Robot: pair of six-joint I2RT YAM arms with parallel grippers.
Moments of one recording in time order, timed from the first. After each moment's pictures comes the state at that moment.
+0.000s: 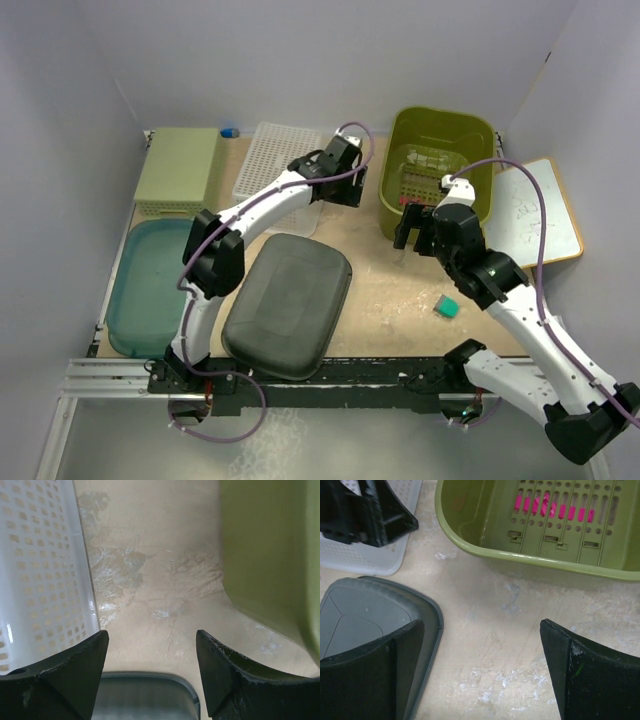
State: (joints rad) left arm -0.70 2.13 1.96 -0.67 -0.16 -0.38; right arm 0.53 0.90 0.94 -0.61 0.36 0.45
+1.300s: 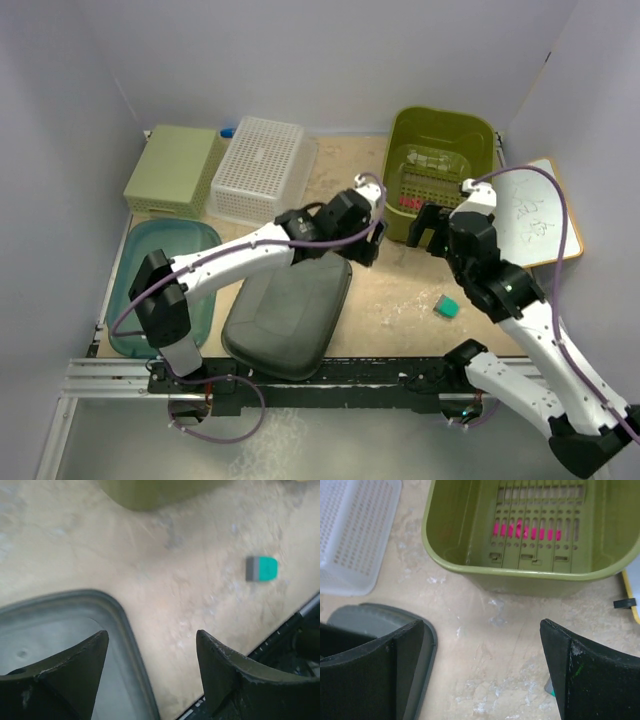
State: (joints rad) left arm -0.97 1.72 1.53 -0.55 -0.12 -0.41; right arm 0.53 0.81 0.94 -0.63 0.46 0.46
